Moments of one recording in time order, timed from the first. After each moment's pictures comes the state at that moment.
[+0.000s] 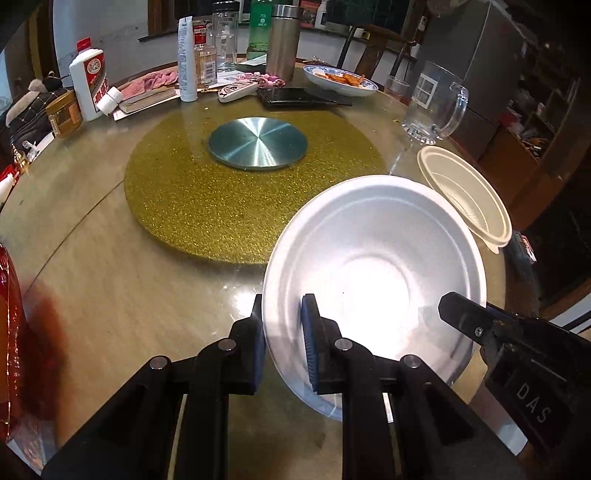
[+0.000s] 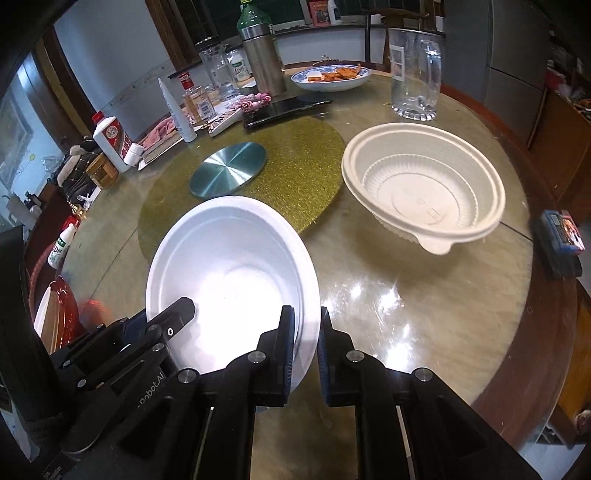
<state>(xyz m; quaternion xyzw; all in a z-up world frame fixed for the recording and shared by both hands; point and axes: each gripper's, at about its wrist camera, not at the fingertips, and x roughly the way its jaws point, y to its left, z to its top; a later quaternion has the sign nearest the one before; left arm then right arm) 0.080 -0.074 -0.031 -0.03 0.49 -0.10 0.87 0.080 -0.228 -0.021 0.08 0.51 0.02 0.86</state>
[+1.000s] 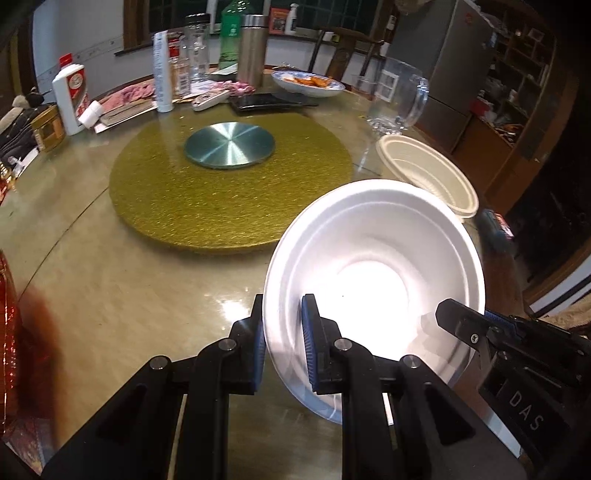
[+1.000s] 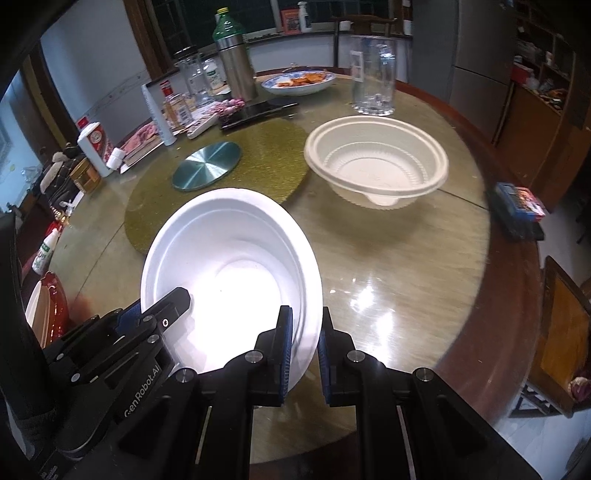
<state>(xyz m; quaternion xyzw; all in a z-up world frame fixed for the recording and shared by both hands) 0.055 -0.076 -0.026 -0.01 0.47 -0.14 0.87 0.038 -0.226 -0.013 0.08 0.50 -0.03 0.86</state>
